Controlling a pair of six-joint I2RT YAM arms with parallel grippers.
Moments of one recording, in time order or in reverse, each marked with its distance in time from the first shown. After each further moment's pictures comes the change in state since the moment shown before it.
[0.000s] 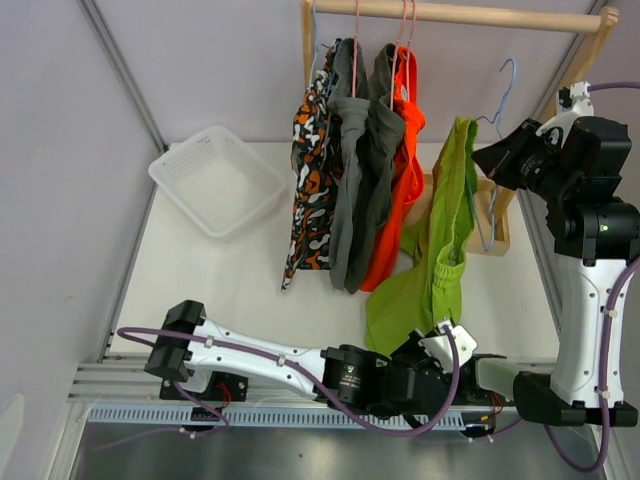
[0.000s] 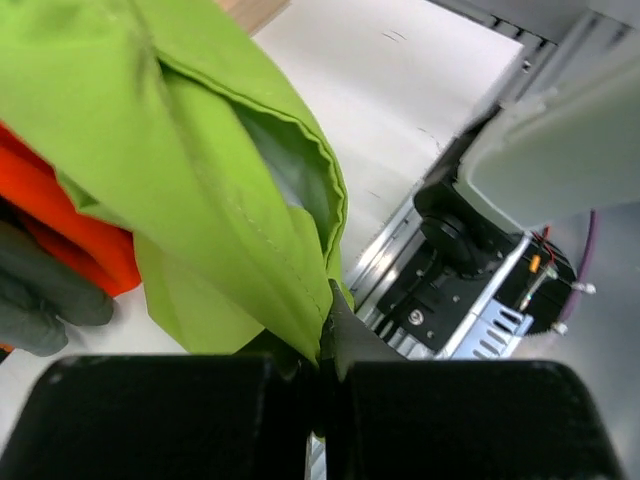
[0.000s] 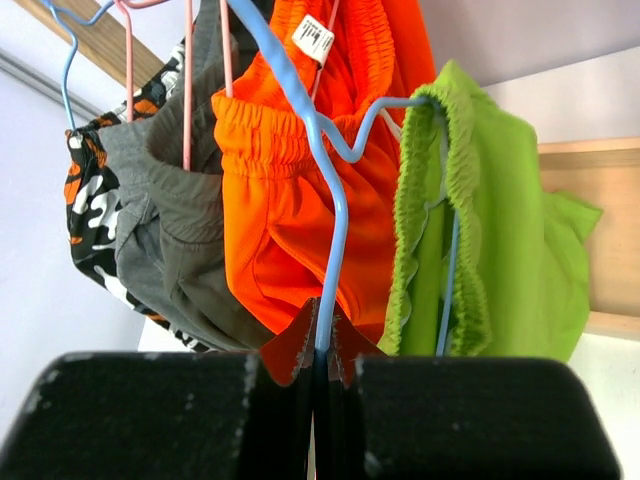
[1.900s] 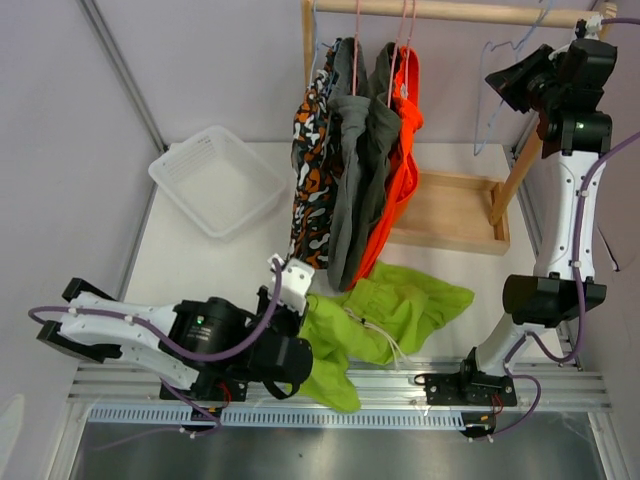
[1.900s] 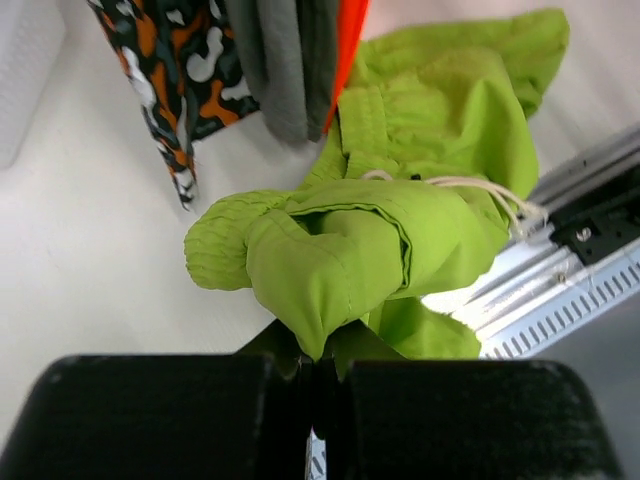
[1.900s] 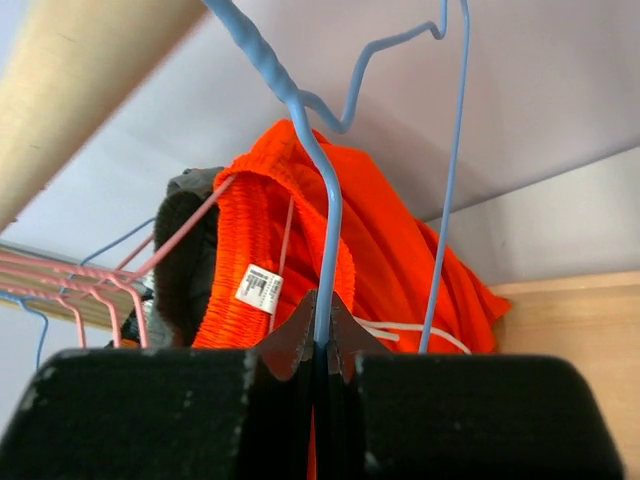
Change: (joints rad) left arm -0.018 -0.541 -0.096 -0.972 -0.148 -0.710; right arm -0.141 0.566 0.438 0.220 -0.015 0.212
